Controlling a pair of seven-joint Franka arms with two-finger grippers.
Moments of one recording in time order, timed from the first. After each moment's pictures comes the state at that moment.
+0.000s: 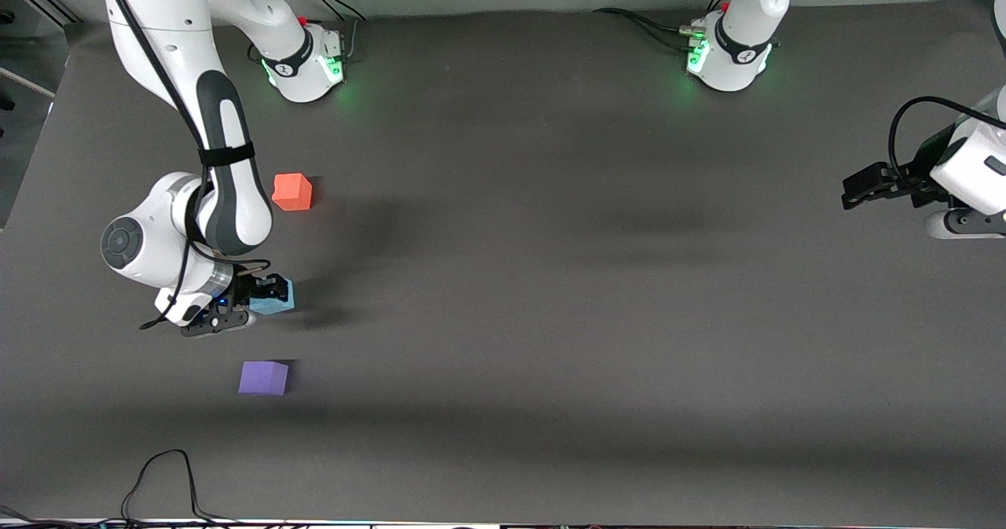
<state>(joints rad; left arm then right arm) -0.05 0.03 0.02 -1.65 -0.01 1.61 -0.04 0.67 0.53 -0.68 -2.01 0.57 2.34 -0.53</state>
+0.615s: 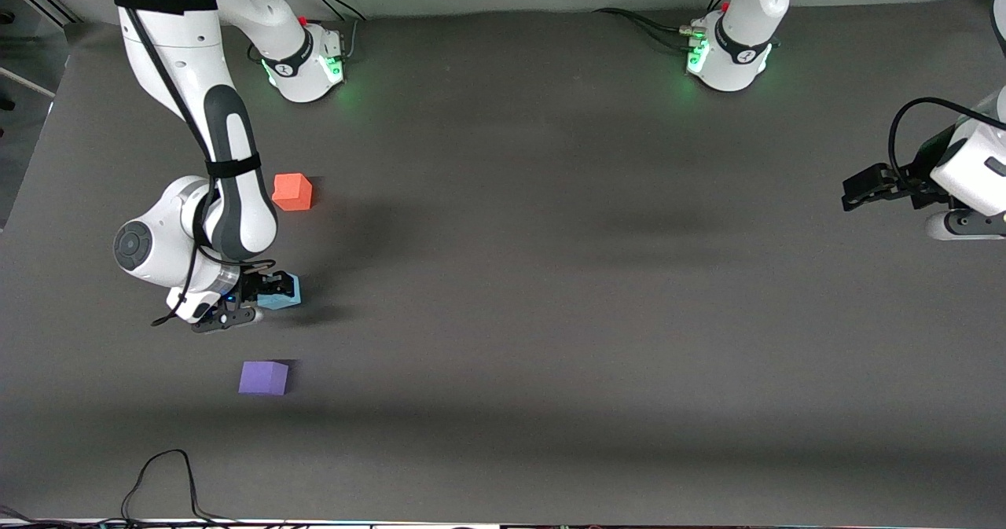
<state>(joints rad) -0.05 0.03 0.02 -1.65 -0.01 1.62 -0.04 0.67 0.56 -0.68 -2.05 0.67 2.34 -0.60</state>
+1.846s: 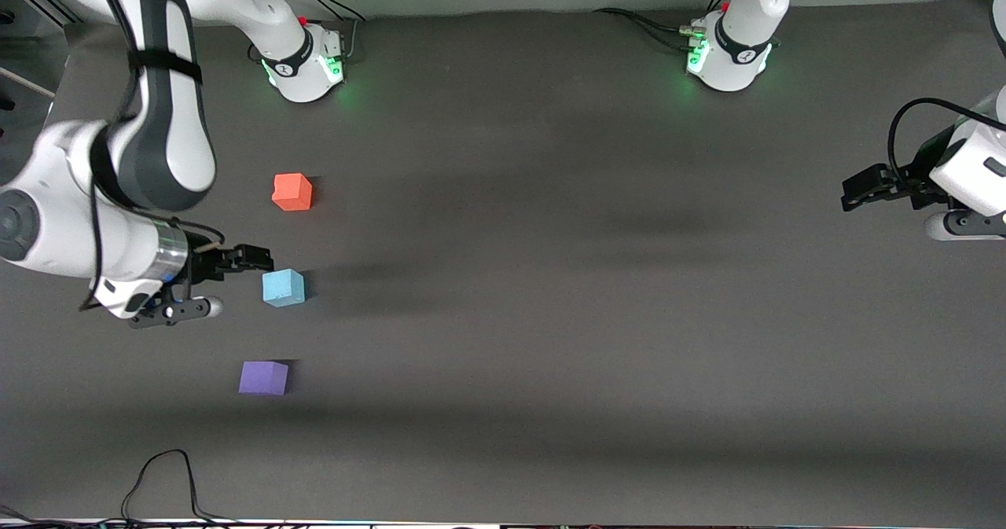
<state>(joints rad) -0.05 0.03 0.02 -1.65 -0.01 1.62 -0.04 0.78 0.36 -0.78 -1.57 0.32 1.67 -0.20</state>
